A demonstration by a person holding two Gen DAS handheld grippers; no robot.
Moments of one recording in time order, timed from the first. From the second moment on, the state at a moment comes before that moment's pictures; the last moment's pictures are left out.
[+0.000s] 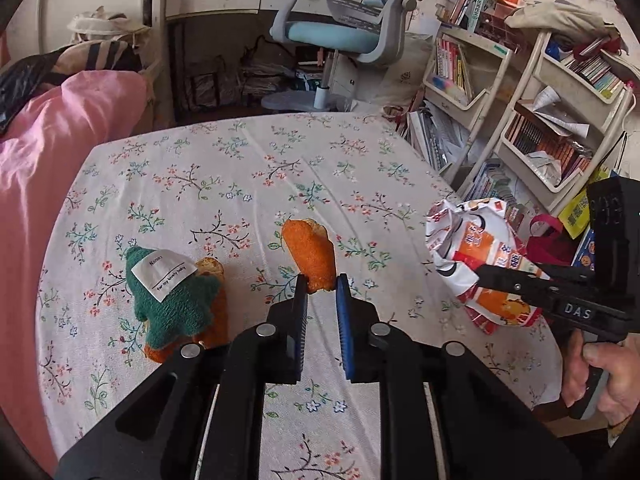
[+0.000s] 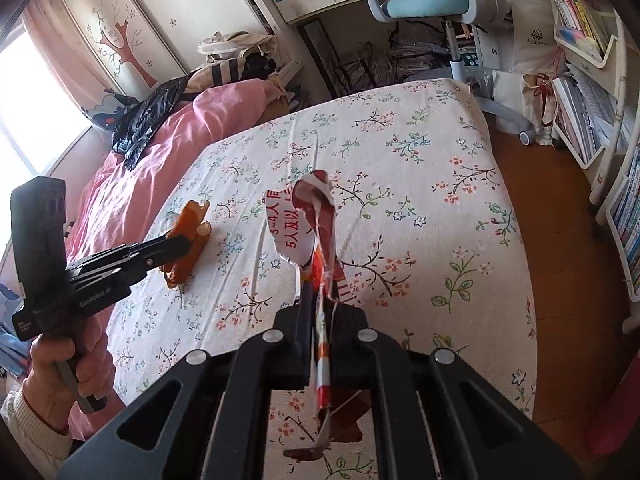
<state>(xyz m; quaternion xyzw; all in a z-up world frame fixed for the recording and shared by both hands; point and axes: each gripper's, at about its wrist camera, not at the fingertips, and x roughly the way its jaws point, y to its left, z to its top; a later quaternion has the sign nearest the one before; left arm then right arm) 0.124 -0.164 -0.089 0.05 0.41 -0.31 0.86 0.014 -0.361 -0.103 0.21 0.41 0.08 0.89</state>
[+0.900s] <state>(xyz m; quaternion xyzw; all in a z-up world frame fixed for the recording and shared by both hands) -0.026 -0.057 -0.041 0.05 0.36 -0.22 0.90 -0.107 -0.208 -0.114 0.22 0.45 0.25 0.83</state>
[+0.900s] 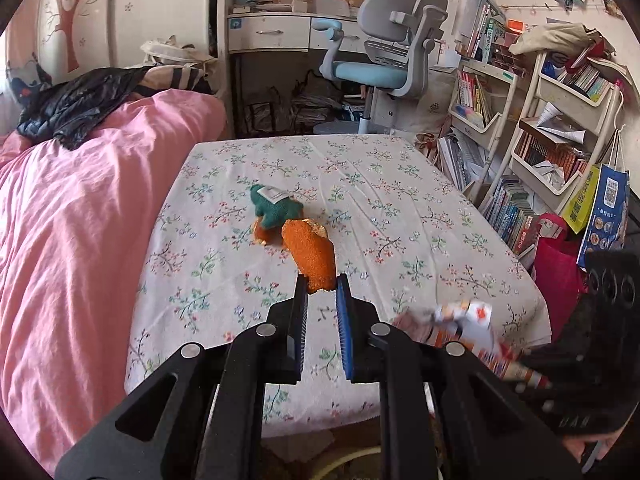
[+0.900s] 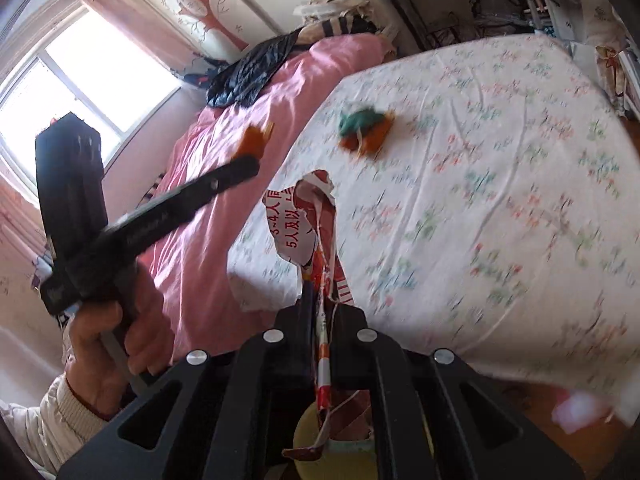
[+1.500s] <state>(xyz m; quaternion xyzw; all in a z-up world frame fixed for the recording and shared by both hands) -0.110 -0.009 -0.062 0.02 0.40 -0.20 0.90 -0.167 -0.141 -0.197 0.14 0.58 0.20 0.78</state>
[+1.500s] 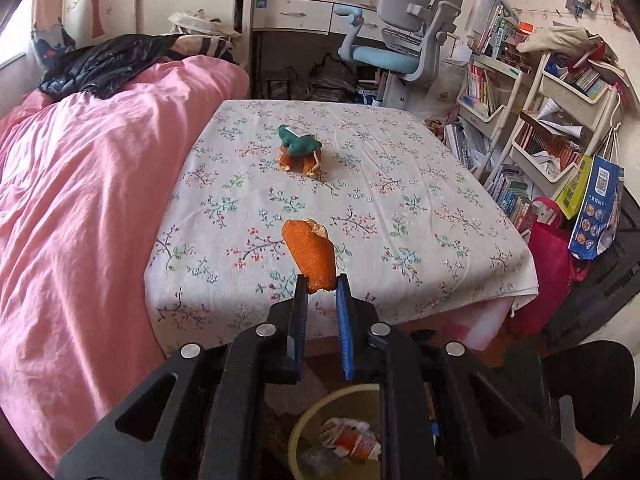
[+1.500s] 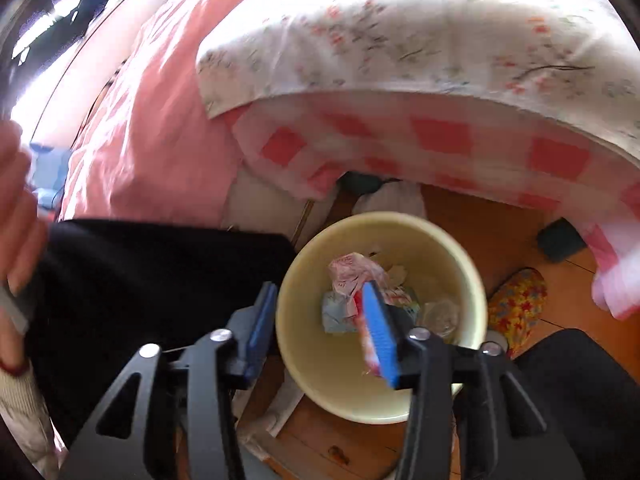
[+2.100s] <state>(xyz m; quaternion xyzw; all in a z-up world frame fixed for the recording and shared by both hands) -0.191 -0.033 -0.114 0.08 0.48 -0.22 0.84 -0.160 -0.239 -0.020 0.10 0.28 0.04 0.95</state>
